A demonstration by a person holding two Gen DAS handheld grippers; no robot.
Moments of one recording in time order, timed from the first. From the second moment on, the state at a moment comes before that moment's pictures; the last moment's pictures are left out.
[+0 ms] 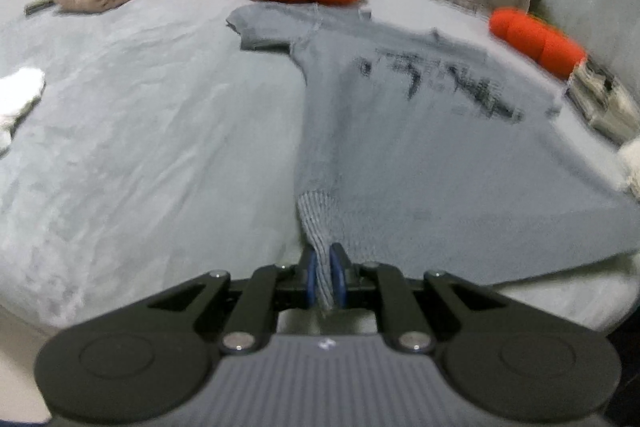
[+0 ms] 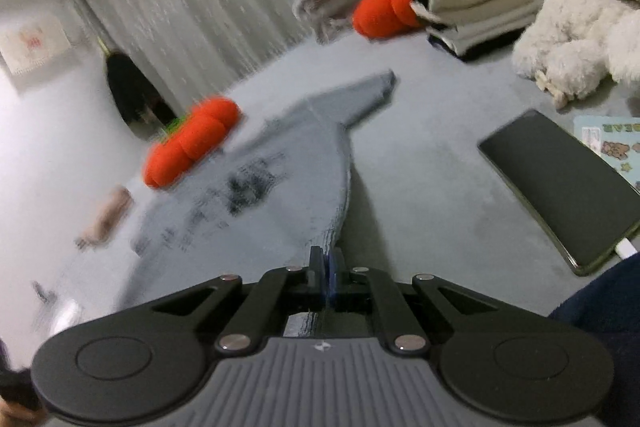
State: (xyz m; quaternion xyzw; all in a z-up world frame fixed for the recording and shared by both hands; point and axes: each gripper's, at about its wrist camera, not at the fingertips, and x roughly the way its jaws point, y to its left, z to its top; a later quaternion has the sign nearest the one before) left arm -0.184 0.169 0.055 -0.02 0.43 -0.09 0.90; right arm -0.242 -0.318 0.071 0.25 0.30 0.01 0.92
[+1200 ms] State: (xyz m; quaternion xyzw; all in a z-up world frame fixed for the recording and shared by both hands) left arm -0.044 0.225 0.055 -0.19 0.46 -0.07 0.87; right arm -0.069 -0.362 0.052 0.28 0.43 0.04 0.86
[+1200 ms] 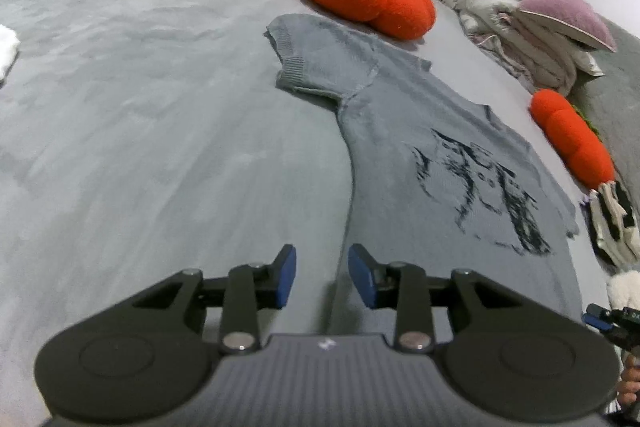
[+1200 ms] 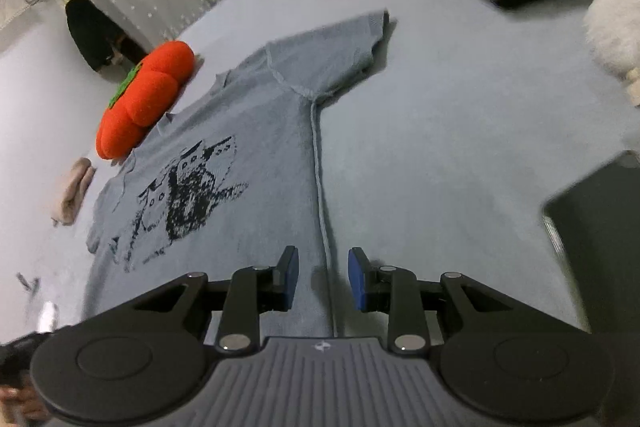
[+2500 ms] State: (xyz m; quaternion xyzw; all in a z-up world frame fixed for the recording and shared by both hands) left arm -0.035 0.230 0.070 -0.21 0.44 -0.07 0.87; right arm -0.088 -0.242 0.065 -0.11 0.34 -0.01 0.94
